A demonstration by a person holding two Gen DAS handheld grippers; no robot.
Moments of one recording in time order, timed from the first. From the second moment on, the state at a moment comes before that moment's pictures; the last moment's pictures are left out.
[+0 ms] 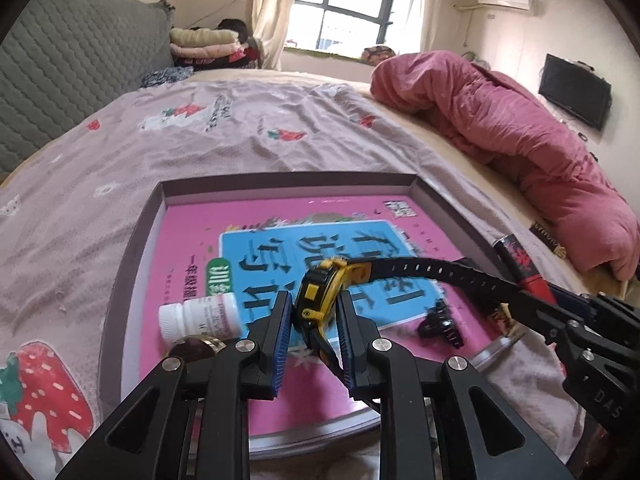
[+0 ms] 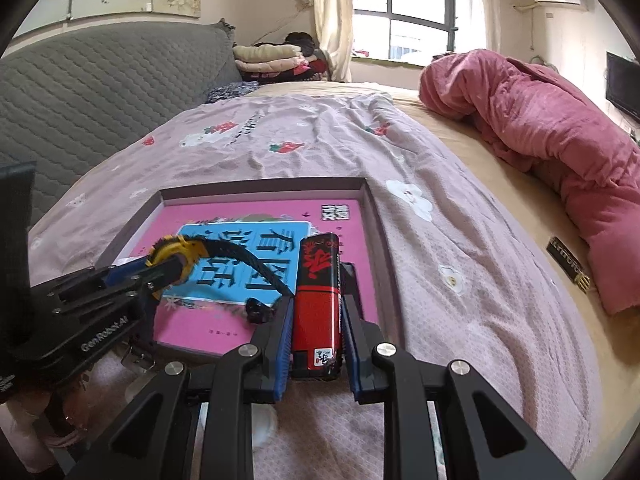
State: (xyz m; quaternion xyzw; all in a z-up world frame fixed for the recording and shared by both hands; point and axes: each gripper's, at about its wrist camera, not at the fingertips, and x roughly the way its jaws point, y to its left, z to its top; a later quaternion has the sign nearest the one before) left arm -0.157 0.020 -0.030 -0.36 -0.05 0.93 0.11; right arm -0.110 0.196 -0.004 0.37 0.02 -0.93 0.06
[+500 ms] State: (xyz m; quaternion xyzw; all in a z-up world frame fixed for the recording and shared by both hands) left arm -0.161 -0.005 -0.034 -0.36 -0.07 0.93 0.06; right arm -0.128 0.166 -0.019 0.38 0.04 -0.92 0.09
